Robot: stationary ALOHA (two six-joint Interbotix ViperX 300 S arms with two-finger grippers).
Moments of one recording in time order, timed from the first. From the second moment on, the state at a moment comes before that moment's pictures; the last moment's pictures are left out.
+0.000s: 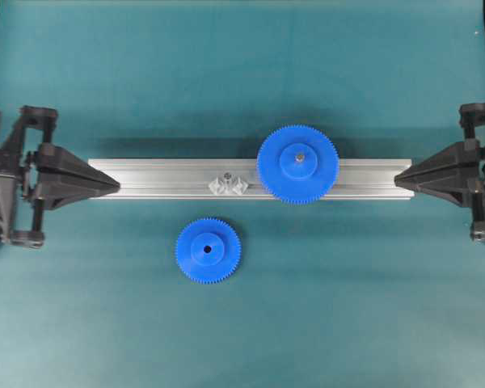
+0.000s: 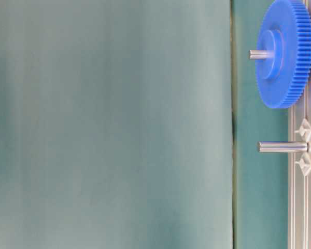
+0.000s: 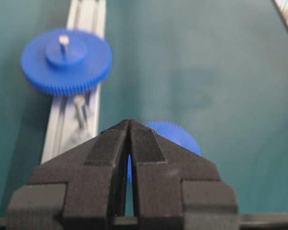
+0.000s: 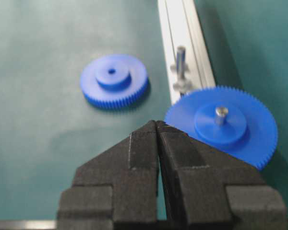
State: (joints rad) left arm -0.03 -0.75 1.08 0.01 0.02 -0.05; right arm -0.01 -0.96 1.22 0.04 0.08 0.09
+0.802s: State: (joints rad) left arm -0.06 -0.37 0.86 0.01 0.28 -0.10; right arm -0.04 -0.96 1.22 0.04 0.11 0.09
